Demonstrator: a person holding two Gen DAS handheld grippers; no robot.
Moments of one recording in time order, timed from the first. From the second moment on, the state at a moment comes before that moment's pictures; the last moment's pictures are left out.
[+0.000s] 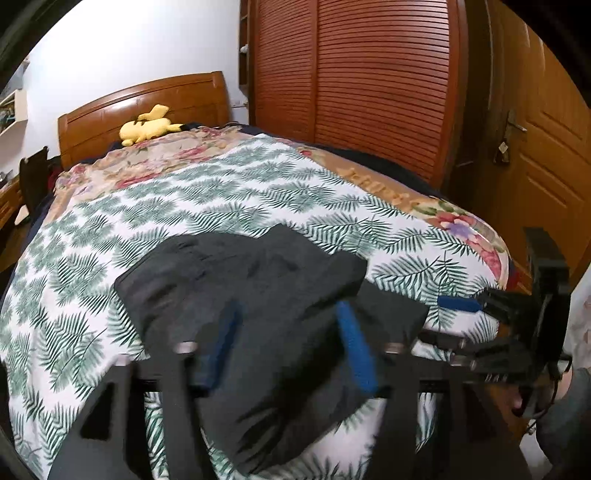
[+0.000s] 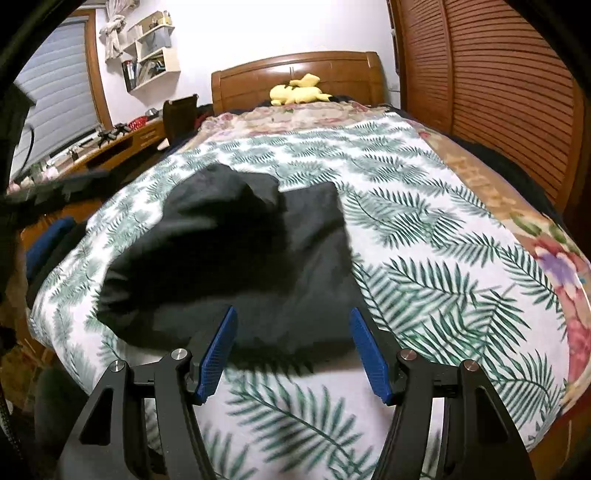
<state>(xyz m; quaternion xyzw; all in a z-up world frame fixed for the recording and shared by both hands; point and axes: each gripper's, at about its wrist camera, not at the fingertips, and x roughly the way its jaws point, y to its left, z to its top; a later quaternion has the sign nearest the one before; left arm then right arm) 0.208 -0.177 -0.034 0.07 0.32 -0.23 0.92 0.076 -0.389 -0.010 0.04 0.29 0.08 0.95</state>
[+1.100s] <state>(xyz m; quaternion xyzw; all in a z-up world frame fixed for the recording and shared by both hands) 0.151 0.037 -0.095 -0.01 0.32 -0.12 0.94 0.179 -0.329 0.001 0.14 0.34 0.07 0.93</state>
